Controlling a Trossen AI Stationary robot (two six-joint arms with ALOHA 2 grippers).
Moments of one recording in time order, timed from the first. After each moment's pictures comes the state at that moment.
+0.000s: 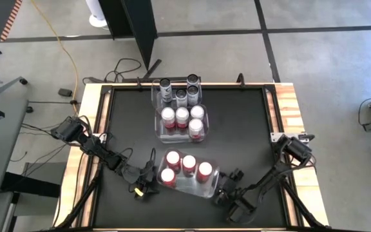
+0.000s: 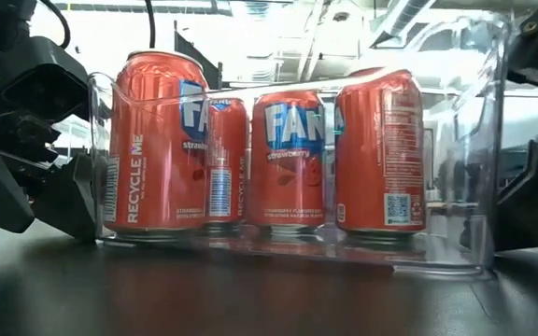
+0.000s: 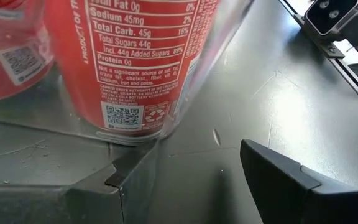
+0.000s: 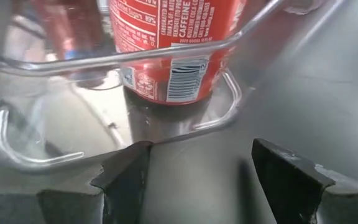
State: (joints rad) left arm -0.57 1.72 0.37 0.86 -0.20 -0.37; right arm 0.78 2.03 1.10 -0.56 0.99 1.38
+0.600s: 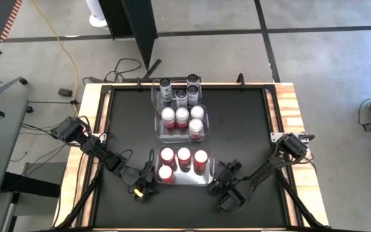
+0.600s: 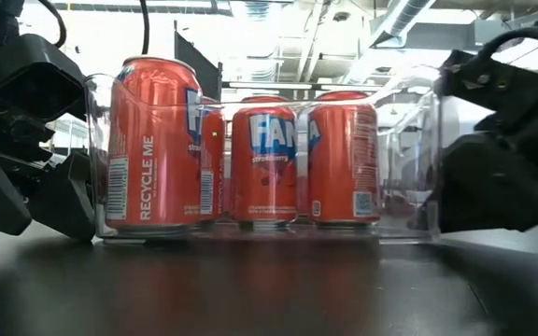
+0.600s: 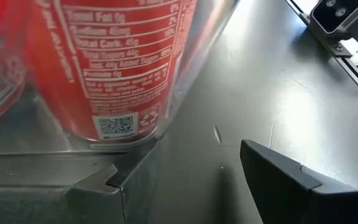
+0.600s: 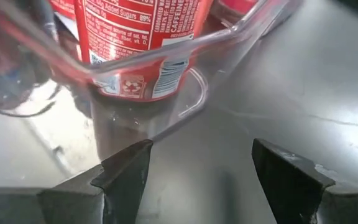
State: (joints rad) left arm -0.57 1.72 0.37 0.85 -0.27 -0.37; right arm 0.67 2.03 1.09 -0.65 1.02 1.38
